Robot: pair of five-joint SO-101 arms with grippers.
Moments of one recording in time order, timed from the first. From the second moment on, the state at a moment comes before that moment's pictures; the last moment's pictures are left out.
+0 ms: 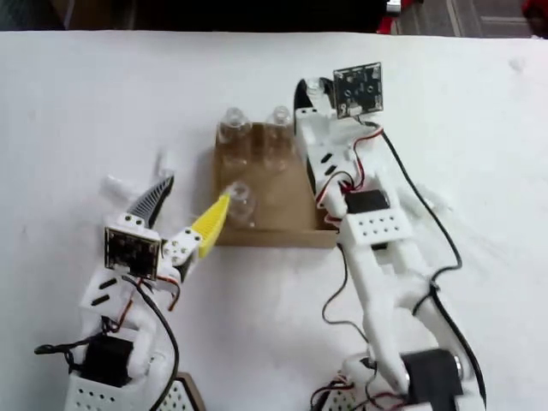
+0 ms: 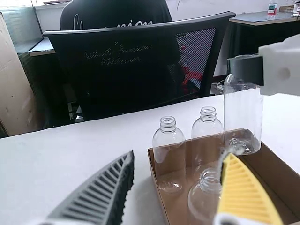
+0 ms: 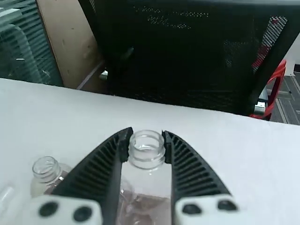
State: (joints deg) left arm 6.5 -104.0 86.8 34.9 -3.7; right arm -14.3 -17.5 39.8 -4.0 2.5
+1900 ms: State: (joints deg) left arm 6.5 -104.0 86.8 34.9 -3.7; right arm -11.5 5.1 38.1 -20.4 2.4
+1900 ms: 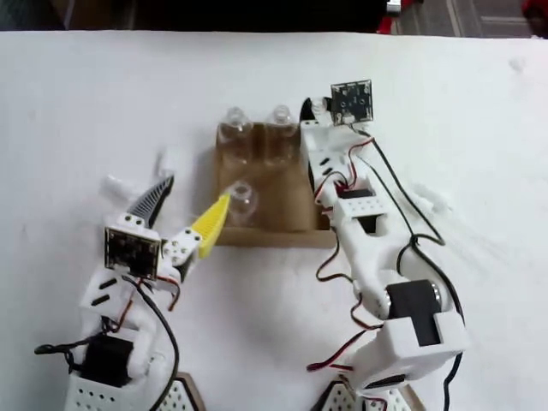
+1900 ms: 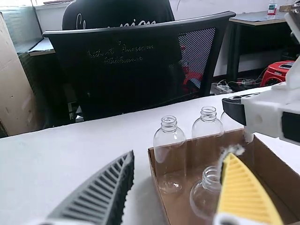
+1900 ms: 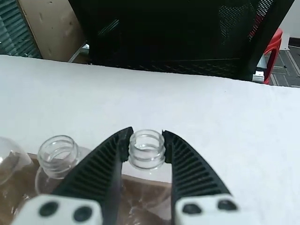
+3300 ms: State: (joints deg) left arm 6.5 -104.0 86.8 34.9 -3.7; right arm -6.1 -29.6 36.4 17.6 2.3
